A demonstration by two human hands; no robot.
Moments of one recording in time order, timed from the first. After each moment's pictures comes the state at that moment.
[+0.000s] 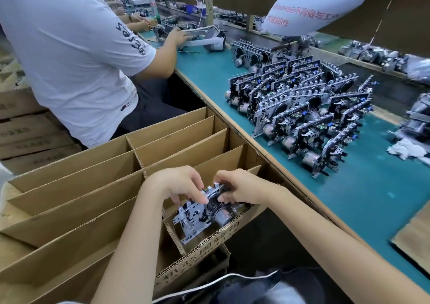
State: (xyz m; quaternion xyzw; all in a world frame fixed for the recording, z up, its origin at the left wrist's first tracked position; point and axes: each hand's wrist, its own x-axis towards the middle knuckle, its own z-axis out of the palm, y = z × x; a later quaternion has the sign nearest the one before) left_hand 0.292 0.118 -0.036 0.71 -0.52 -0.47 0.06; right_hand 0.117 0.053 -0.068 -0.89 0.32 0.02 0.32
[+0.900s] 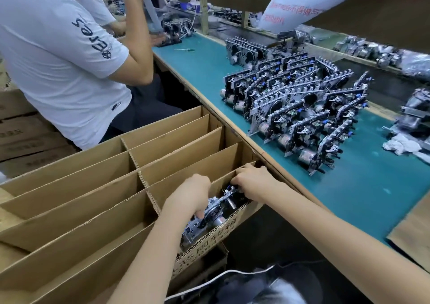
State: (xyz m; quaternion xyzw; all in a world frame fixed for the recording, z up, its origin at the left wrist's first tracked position) left_hand 0.242 0.111 -0.056 0.75 -0.60 -0.27 -0.11; right_hand 0.103 0.036 -0.081 -0.92 0.36 0.16 0.03
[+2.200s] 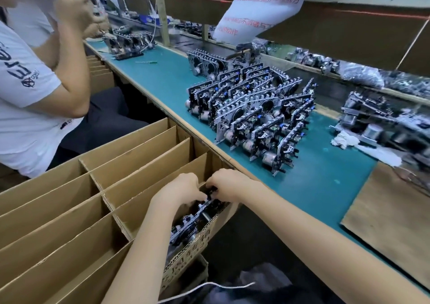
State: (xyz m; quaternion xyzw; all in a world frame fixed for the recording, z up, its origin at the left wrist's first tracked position) left_hand 0.221 0.077 -0.050 0.72 -0.61 -0.32 0.01; right_hand 0.095 0.037 -0.062 -0.90 0.40 0.09 0.12
